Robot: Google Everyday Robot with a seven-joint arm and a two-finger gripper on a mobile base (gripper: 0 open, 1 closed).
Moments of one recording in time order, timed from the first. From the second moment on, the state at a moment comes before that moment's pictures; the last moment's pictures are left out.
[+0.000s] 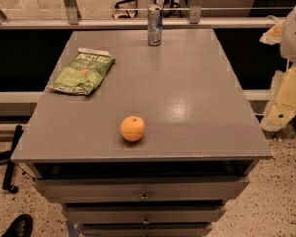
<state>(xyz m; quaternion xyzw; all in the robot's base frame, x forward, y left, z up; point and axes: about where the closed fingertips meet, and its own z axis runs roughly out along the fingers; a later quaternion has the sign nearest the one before) 0.438 -0.216 0.978 -0.60 0.78 -0.04 0.16</state>
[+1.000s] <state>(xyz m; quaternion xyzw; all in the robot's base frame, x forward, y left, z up) 0.489 -0.155 0.950 -0.61 0.76 0.02 0.23</state>
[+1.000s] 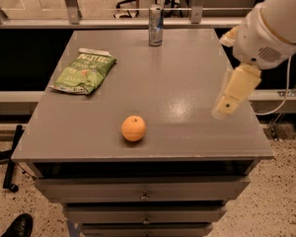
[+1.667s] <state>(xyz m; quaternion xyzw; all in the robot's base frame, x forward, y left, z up) 0.580 -0.030 0.959 -0.61 0.71 0.13 0.34</state>
